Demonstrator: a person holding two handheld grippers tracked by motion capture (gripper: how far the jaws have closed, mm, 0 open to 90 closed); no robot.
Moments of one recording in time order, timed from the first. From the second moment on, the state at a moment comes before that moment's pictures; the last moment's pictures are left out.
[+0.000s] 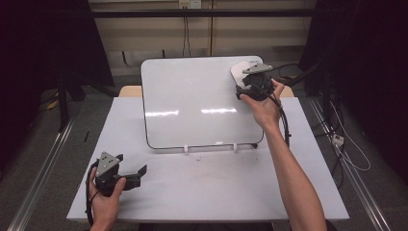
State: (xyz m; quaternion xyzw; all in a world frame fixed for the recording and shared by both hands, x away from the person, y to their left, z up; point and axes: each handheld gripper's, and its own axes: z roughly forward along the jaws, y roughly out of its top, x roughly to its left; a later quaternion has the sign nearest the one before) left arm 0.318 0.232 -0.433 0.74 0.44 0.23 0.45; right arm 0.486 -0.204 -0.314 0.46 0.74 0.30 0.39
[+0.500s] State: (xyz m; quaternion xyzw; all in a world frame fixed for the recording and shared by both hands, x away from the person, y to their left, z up) left arm 0.318 0.232 -0.434 0.74 0.44 0.23 0.45; right arm 0.482 -0.165 -0.322 0.41 0.77 0.30 0.39
